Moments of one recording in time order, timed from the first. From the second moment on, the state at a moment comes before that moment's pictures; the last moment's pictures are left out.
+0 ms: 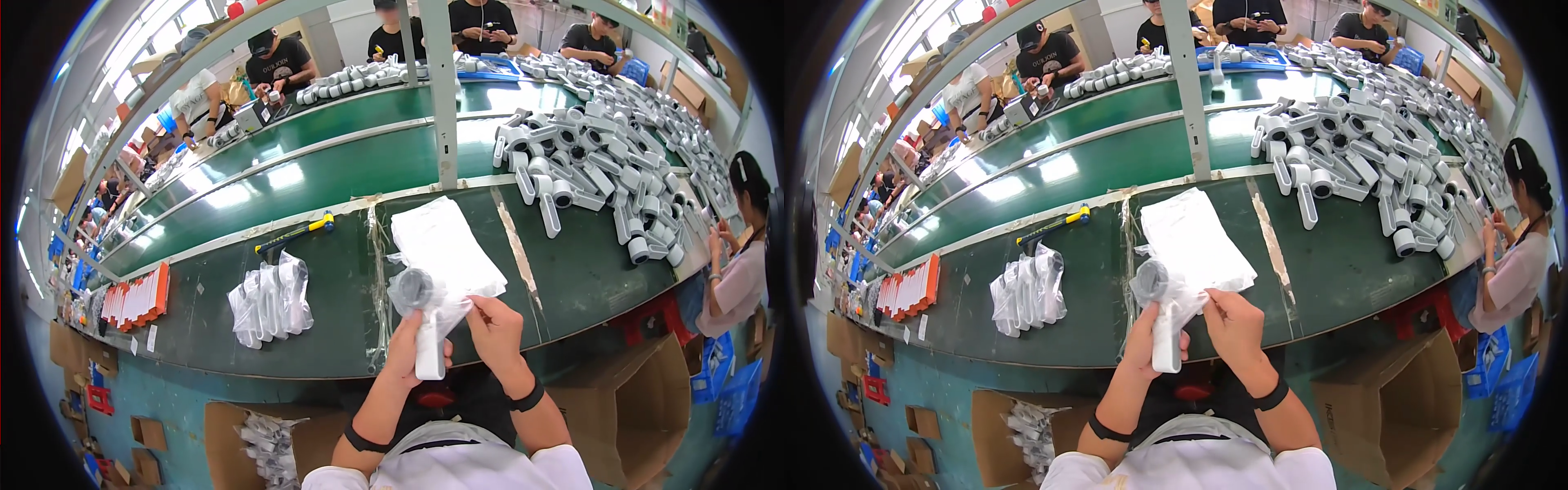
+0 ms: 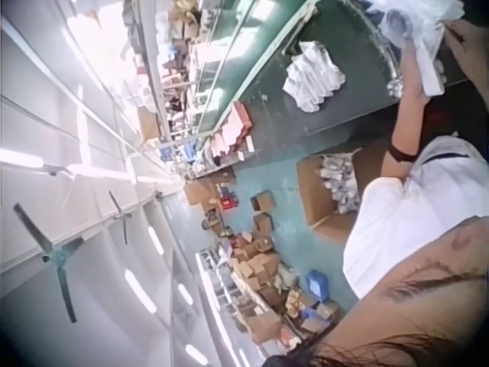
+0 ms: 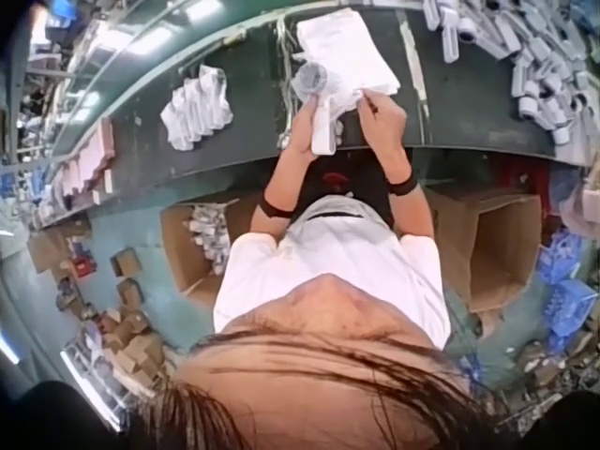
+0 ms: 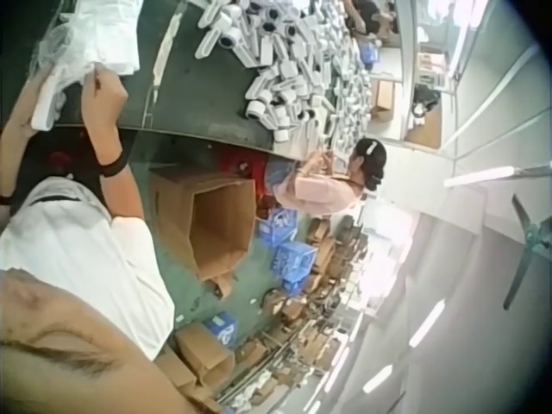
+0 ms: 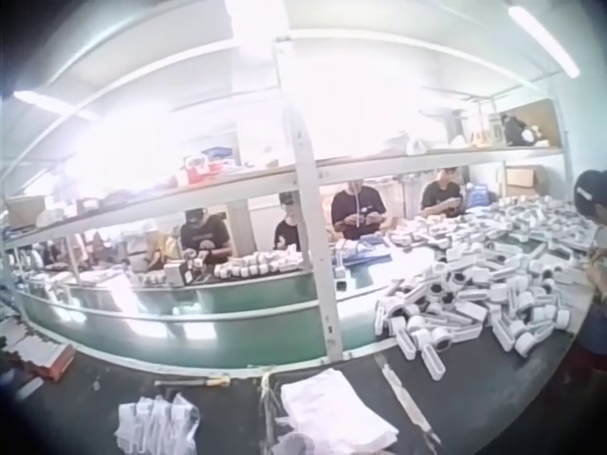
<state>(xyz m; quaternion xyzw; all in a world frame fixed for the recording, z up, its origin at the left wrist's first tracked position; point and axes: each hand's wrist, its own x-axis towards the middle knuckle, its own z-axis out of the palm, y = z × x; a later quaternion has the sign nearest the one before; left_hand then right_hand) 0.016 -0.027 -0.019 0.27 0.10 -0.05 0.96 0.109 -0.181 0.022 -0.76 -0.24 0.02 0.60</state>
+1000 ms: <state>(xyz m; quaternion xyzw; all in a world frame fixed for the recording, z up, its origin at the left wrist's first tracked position) -0.035 0.041 -0.011 0.68 0.38 0.33 0.54 0.075 -0.203 -0.042 -0.71 -0.26 0.08 0.65</state>
